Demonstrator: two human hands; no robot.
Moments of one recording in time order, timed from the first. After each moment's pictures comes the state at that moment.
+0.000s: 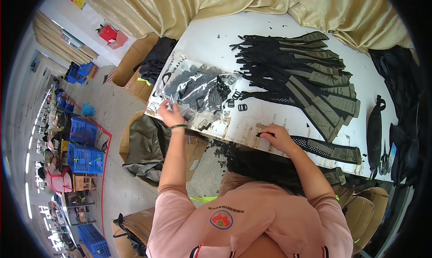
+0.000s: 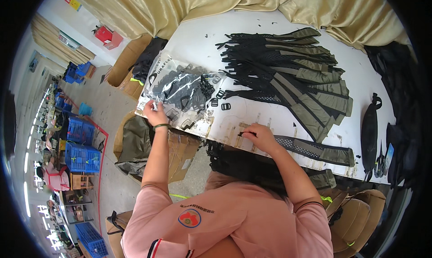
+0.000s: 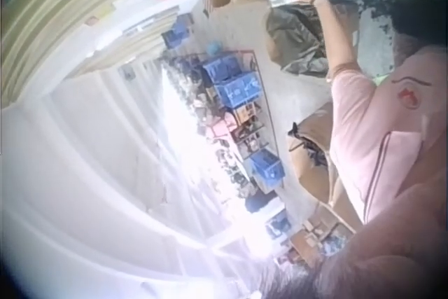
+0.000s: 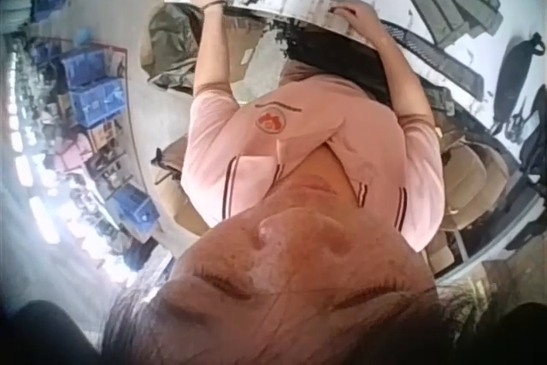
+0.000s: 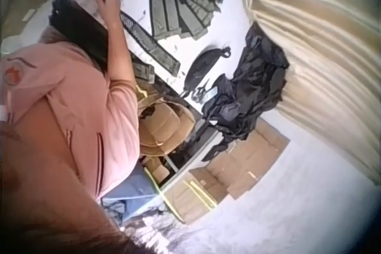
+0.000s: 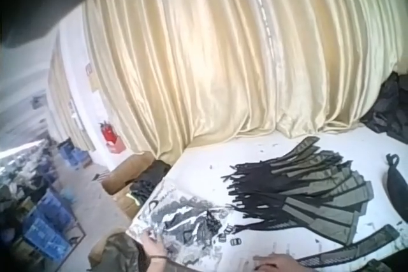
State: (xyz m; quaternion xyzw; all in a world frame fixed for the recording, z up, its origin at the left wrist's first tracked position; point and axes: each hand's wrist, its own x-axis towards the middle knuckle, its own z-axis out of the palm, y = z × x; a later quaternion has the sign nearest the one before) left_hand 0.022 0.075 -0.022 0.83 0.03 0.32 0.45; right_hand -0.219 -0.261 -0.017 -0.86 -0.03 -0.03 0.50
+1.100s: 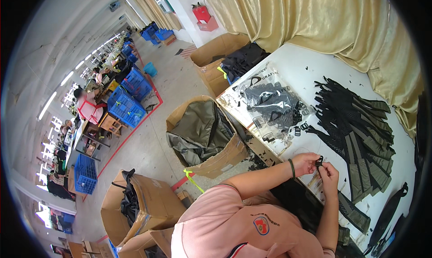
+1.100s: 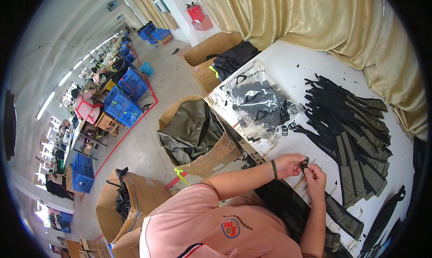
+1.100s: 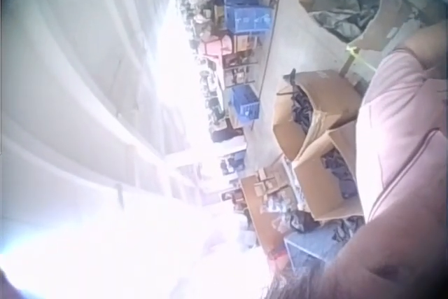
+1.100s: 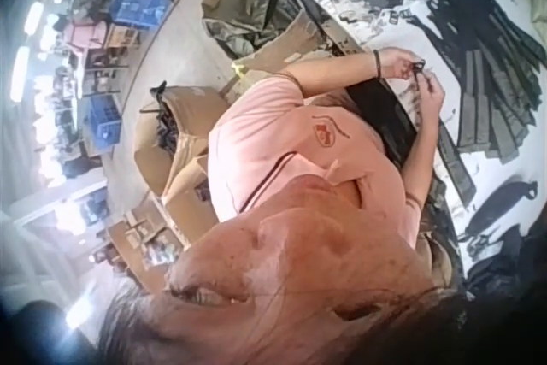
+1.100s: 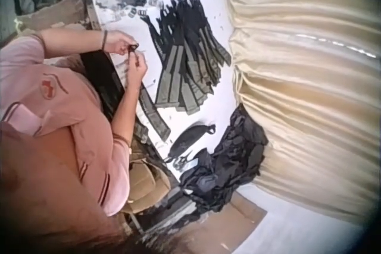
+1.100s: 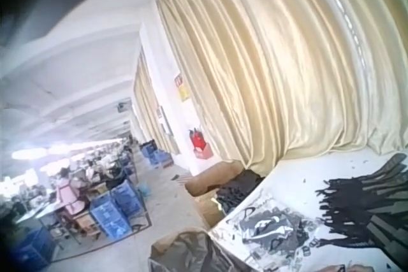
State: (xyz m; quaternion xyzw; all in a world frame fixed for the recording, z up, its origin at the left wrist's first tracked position) left_hand -0.147 -0.105 0.003 0.30 0.00 -0.50 0.82; right_hand -0.233 -0.252 0.040 -0.71 0.03 -0.05 0.71
